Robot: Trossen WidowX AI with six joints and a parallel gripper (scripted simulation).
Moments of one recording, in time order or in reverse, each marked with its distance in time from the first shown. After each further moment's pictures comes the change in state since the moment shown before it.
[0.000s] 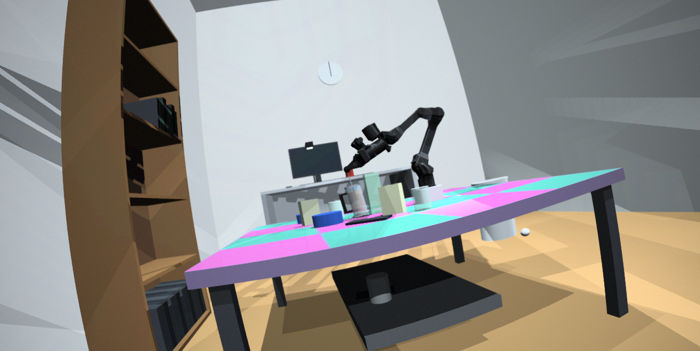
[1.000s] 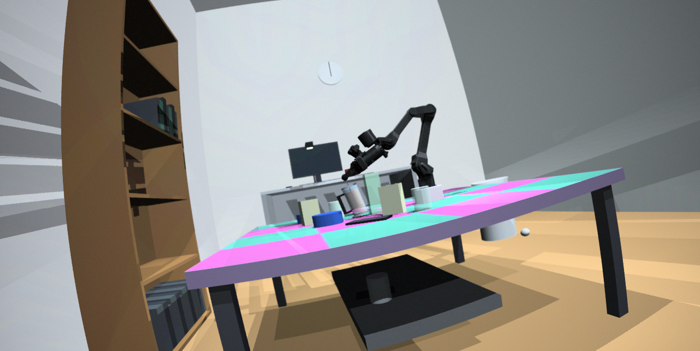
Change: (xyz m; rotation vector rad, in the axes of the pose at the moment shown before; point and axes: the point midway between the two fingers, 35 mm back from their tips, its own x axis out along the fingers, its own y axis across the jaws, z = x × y) arm 0.027 -0.001 -0.019 0.001 0.042 0.002
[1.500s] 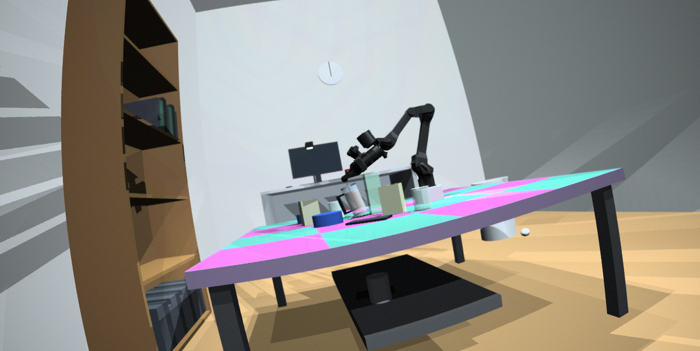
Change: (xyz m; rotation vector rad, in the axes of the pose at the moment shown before) arm 0.004 0.000 -0.003 -0.001 0.017 0.000
